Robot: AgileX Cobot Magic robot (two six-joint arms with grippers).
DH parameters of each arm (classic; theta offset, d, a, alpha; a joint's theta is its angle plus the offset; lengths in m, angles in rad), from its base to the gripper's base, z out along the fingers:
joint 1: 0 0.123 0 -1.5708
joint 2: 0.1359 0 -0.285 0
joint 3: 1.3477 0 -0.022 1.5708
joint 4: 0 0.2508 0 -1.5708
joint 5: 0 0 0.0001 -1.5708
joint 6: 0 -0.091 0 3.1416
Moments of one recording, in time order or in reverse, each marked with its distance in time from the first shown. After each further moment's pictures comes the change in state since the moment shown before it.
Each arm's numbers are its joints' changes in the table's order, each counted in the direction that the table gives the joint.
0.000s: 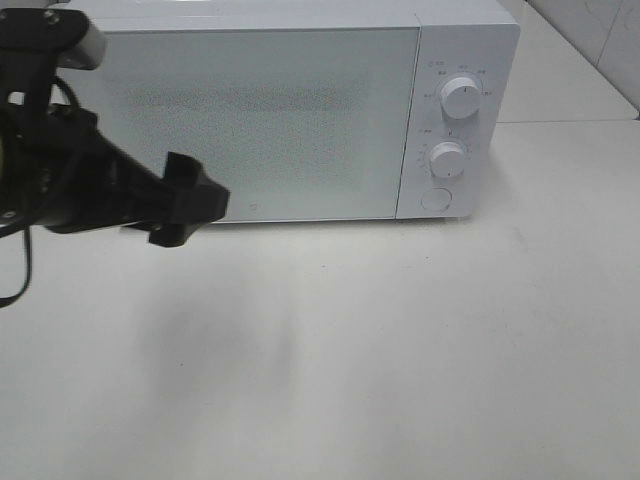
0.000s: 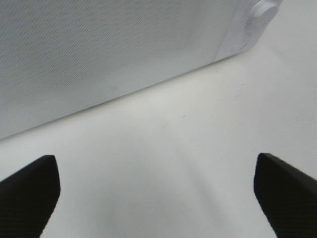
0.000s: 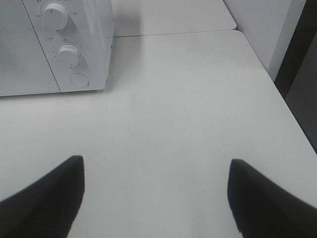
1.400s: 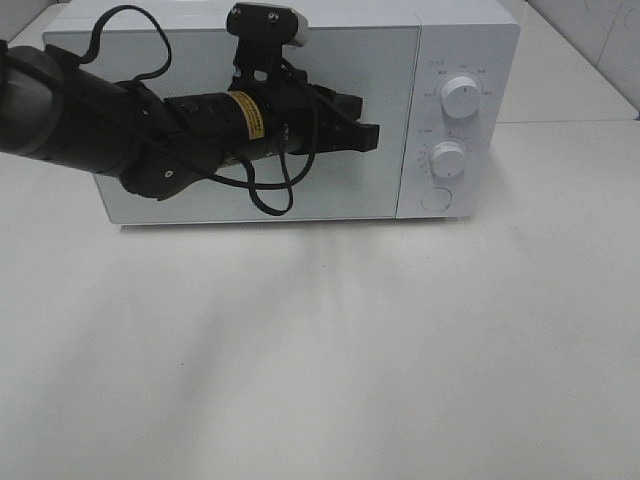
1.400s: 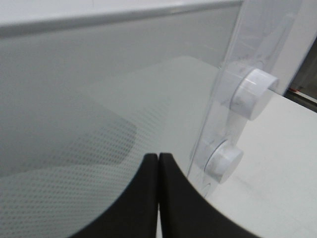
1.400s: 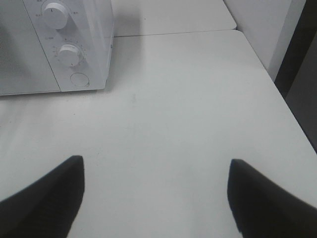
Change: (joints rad) left arm 0.046 0.776 -0.540 0.004 -0.709 -0.140; right arm 0.000 0.000 0.000 -0.001 0.000 0.000
